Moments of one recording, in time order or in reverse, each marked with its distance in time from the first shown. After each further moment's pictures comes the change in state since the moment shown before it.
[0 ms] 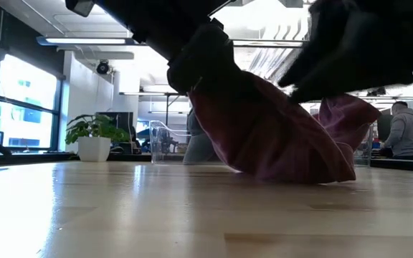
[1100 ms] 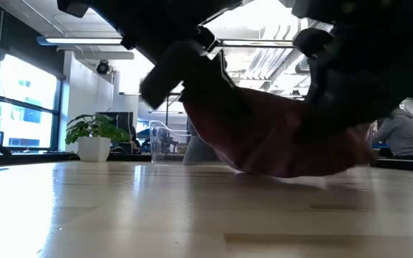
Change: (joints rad) left arm -0.006 0.000 -0.001 -0.095 0.046 0.033; right arm -0.052 0.126 0.128 -0.287 -0.104 0.079
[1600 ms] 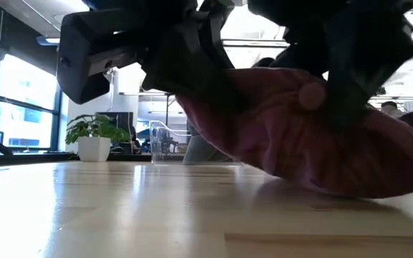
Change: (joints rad) left arm -0.094 -0.001 0.027 -0.042 0.165 0.282; right arm -0.243 -0.080 -0.002 0.214 -0.977 -0.292
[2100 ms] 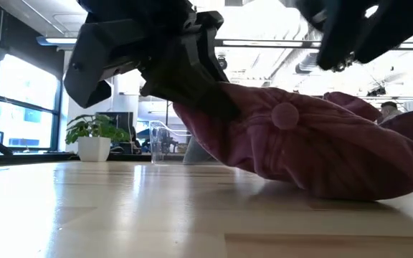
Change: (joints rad) left arm 0.002 -0.001 0.000 -0.050 -0.073 -0.127; right arm 0.218 -0.151 0.001 -0.173 0.550 0.172
